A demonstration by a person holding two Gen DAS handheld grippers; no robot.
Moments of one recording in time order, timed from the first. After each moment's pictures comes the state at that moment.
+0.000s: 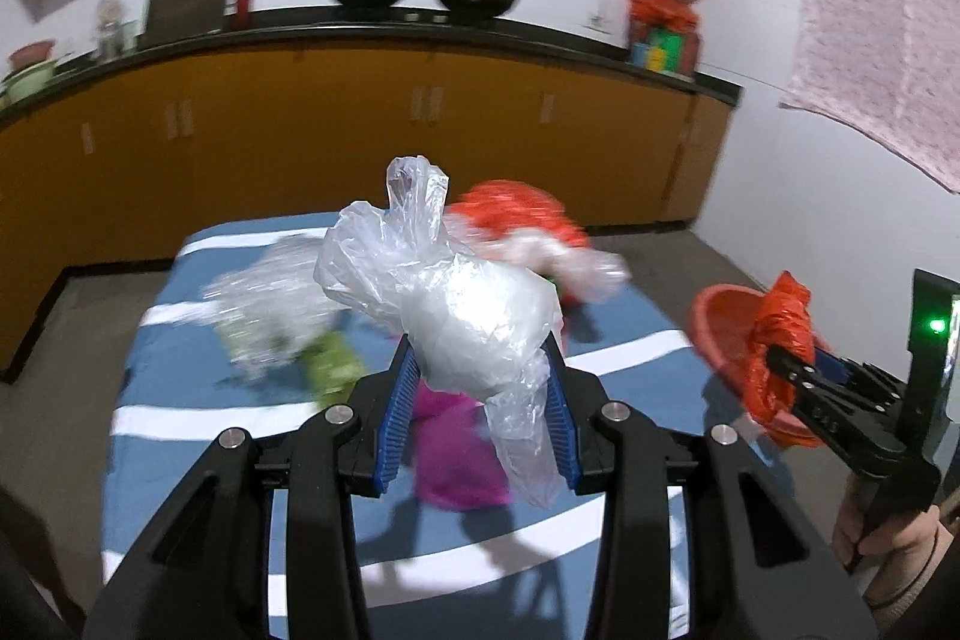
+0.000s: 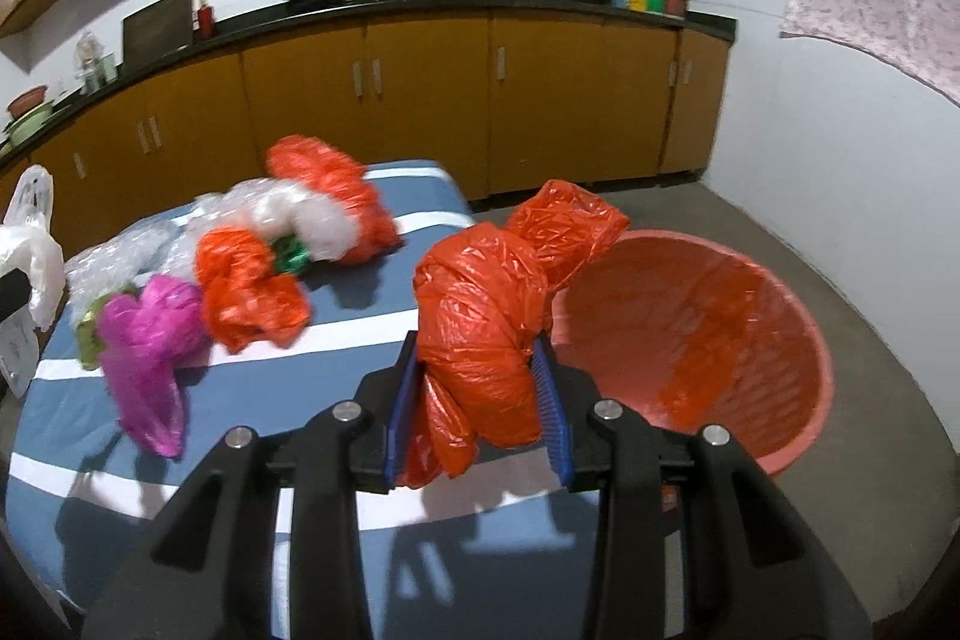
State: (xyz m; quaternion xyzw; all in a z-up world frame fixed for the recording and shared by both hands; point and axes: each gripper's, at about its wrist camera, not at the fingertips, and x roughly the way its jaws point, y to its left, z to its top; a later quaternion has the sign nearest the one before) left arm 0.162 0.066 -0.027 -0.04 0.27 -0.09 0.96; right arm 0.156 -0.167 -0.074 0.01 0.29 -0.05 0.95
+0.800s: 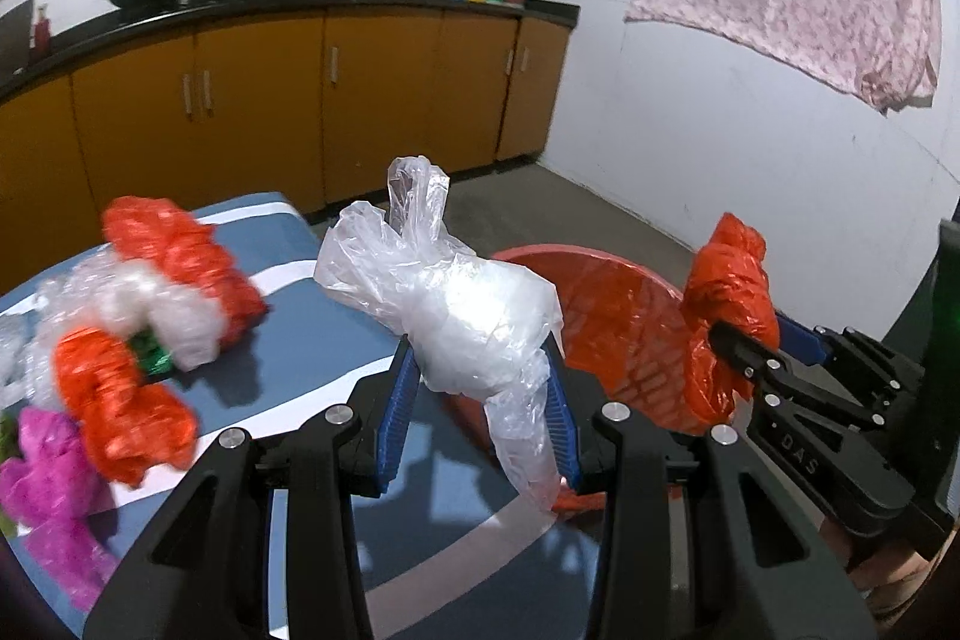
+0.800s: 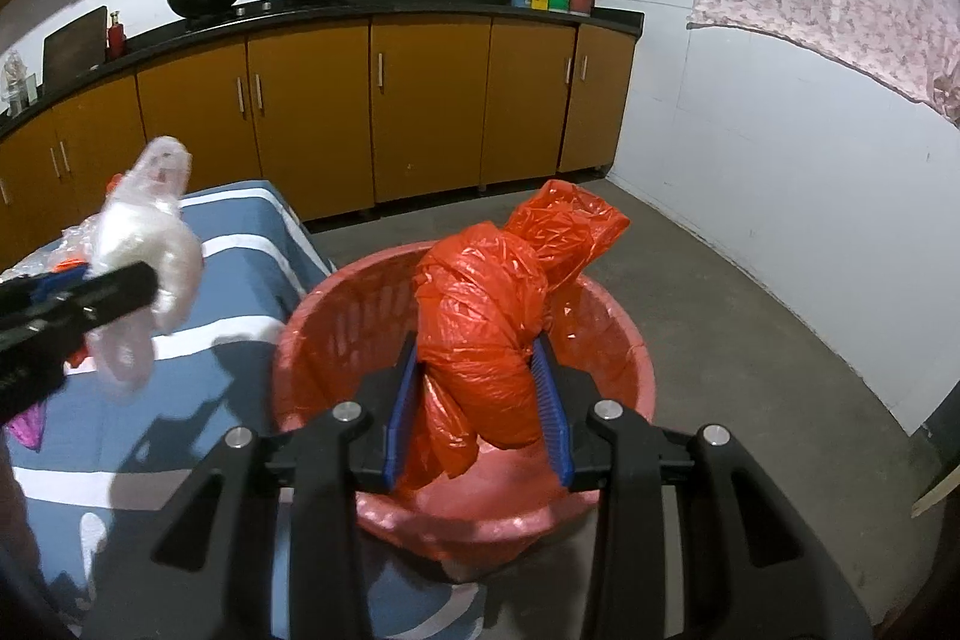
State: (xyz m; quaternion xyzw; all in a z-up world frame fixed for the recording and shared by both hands) left arm 0.238 -0.148 -0.048 0.01 0.31 -0.27 0.91; right arm 0.164 -0.305 -0.071 0.00 0.29 -0.13 0.95
